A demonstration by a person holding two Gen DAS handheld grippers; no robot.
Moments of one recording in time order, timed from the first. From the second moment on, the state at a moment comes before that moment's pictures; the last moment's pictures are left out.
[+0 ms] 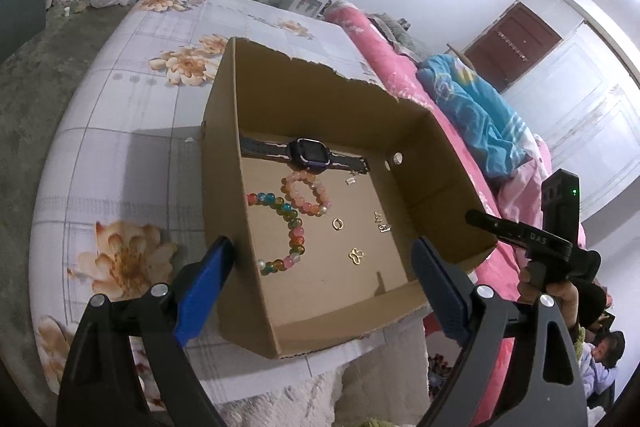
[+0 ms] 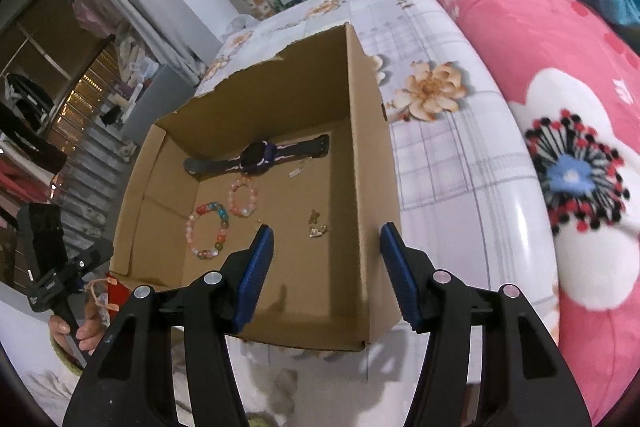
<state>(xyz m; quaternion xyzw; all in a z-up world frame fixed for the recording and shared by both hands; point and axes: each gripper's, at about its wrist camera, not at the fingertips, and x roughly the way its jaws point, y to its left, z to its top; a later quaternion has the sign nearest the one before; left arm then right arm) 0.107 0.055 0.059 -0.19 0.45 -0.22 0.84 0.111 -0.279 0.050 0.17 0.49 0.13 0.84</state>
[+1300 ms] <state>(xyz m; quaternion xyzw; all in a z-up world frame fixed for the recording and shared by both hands) 0.013 -0.006 0.063 -0.04 0.42 -0.02 0.91 0.000 -0.182 0.056 0.04 0.42 0.04 0.91</state>
